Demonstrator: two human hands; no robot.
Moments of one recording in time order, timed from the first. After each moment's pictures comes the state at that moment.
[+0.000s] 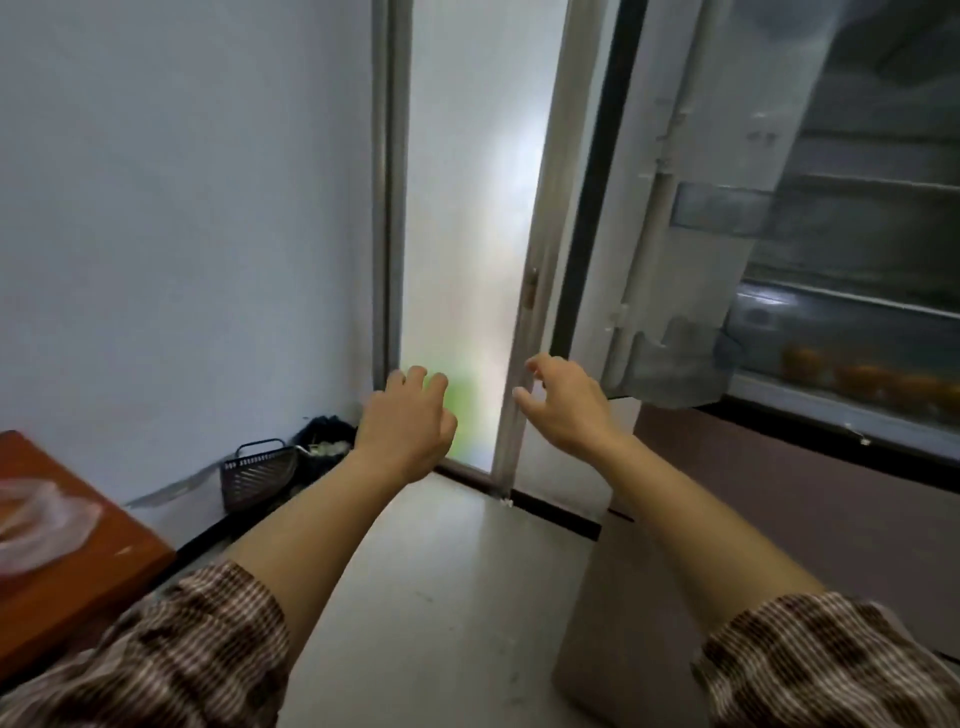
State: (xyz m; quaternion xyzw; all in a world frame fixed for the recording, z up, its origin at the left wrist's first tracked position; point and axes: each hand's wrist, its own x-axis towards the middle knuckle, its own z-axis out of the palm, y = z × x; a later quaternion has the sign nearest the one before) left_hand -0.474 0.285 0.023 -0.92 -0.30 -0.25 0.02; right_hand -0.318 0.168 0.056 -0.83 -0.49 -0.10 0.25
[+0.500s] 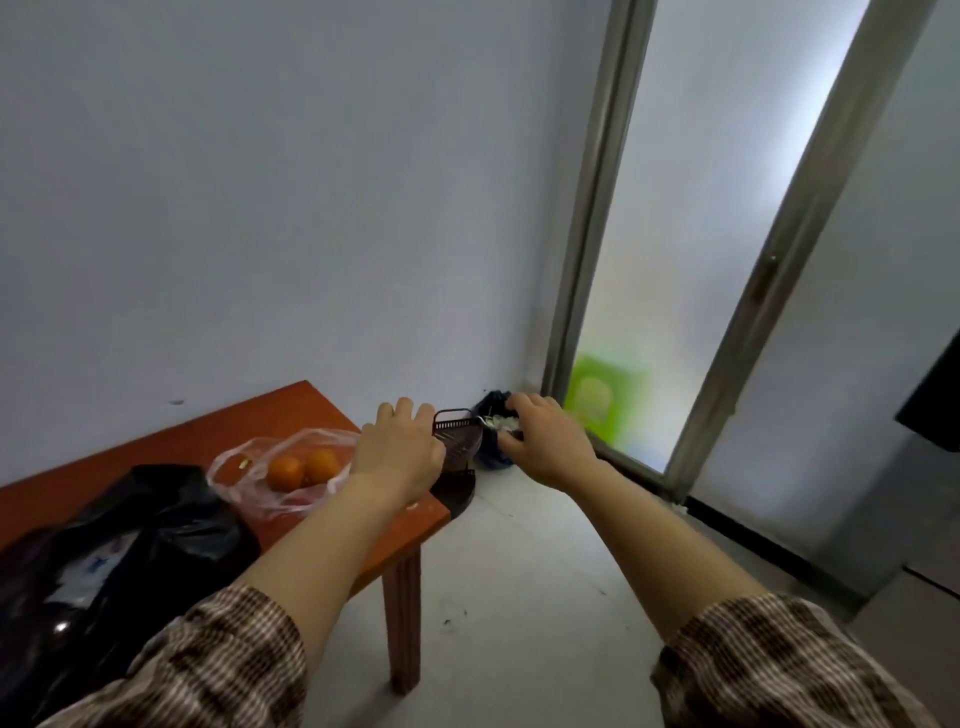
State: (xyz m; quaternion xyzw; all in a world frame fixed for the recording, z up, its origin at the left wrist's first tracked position) left_hand -0.795 0.508 -0.034 -0.87 -0.48 -0.13 0.01; right_hand -0.616 0.448 -0.025 -0.75 -0.63 -0.02 0.18
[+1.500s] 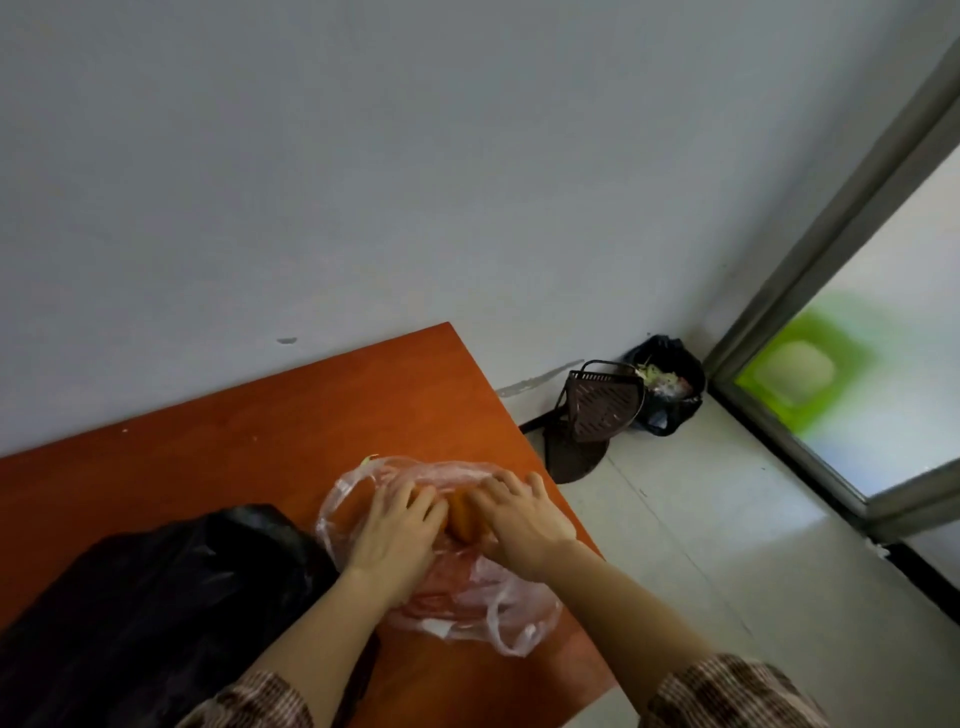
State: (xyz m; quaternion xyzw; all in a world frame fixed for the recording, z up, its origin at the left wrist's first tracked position) left_hand -0.947 0.796 -0.248 -0.87 -0.49 0.05 -0.02; right_hand -0.760 0.799 -0.239 -0.52 -0.84 0.09 -0.11
